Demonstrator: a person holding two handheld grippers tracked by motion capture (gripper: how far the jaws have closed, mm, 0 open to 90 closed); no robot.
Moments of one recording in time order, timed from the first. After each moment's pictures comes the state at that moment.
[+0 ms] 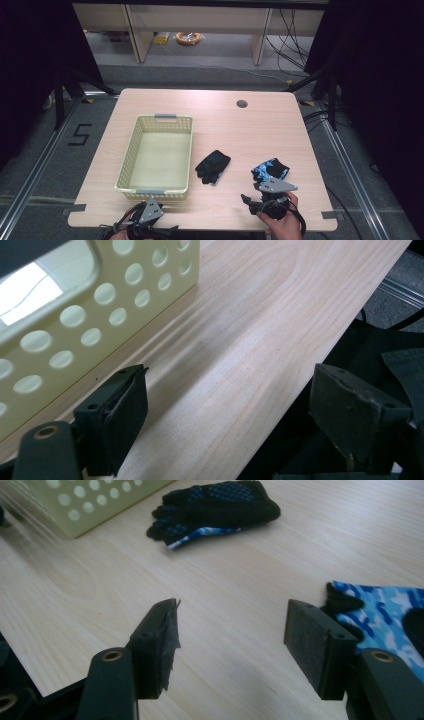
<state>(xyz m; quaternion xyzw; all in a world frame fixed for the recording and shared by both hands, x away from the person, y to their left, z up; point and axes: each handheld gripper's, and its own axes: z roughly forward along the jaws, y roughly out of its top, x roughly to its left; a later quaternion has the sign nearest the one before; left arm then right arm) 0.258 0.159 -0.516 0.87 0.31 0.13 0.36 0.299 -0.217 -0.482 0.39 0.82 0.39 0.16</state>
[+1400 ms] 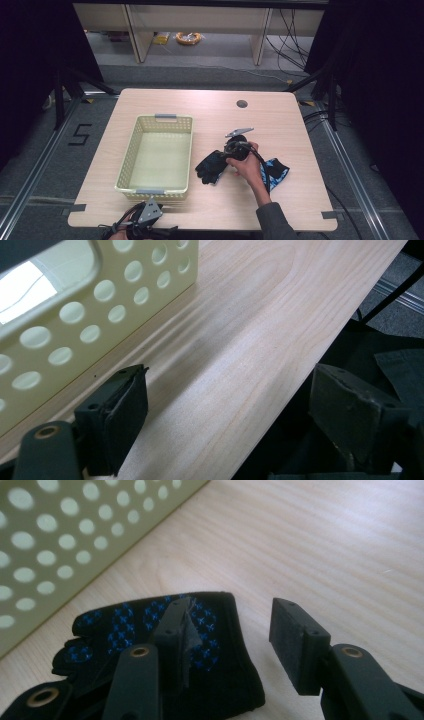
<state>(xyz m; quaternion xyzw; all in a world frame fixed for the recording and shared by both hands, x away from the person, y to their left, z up) 0.255 0.160 -0.517 0.86 0.32 0.12 0.37 0.468 -0.142 -0.491 0.40 0.84 0.35 0.10</state>
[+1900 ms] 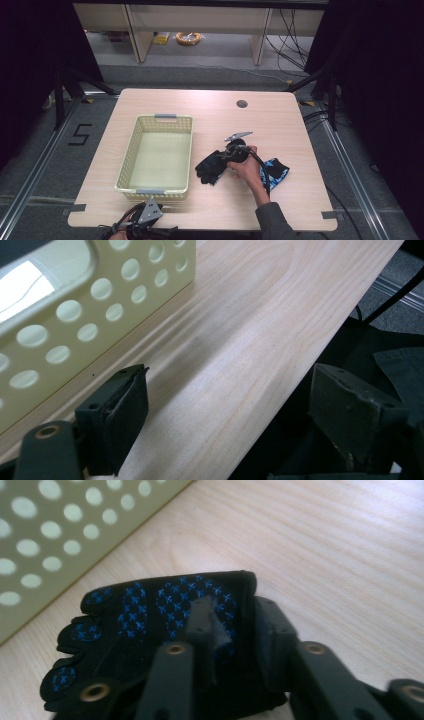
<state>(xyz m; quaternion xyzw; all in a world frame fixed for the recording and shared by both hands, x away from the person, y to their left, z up) 0.254 0.159 -0.517 0.87 0.32 0.12 0.37 0.466 -0.144 -0.506 0.39 0.84 0.37 0.09</state>
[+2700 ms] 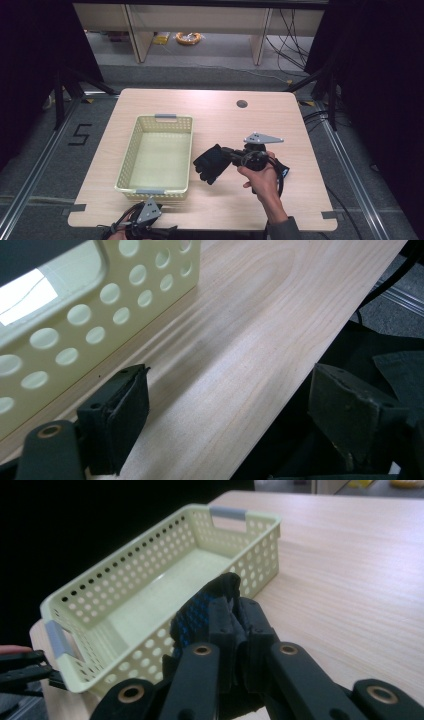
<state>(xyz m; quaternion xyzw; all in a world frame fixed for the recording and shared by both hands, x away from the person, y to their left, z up) 0.256 0.162 -0.514 0.86 0.31 0.12 0.37 0.384 -0.166 -0.416 0.39 0.75 0.53 0.08</state>
